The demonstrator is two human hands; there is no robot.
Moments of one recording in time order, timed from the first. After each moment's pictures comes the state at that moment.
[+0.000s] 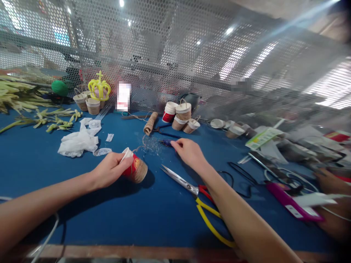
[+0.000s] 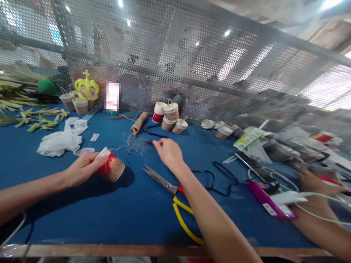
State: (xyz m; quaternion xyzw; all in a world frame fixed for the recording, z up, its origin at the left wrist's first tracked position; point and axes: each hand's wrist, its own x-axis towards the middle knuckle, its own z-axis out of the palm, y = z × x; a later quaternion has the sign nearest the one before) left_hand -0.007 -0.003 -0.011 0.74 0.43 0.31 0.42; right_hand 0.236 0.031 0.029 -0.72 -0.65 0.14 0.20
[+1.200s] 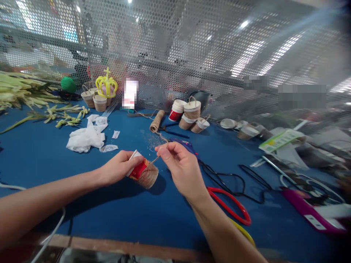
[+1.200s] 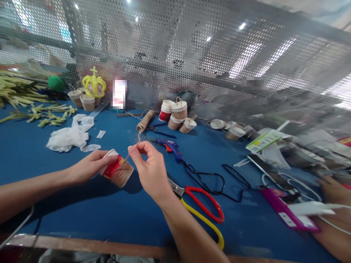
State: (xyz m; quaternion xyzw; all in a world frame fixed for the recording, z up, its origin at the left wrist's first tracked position) left_hand 0.004 -0.008 0.003 0.61 0.42 0.29 0.60; right_hand 0.166 -0.029 0.034 -0.50 -0.67 0.28 0.47
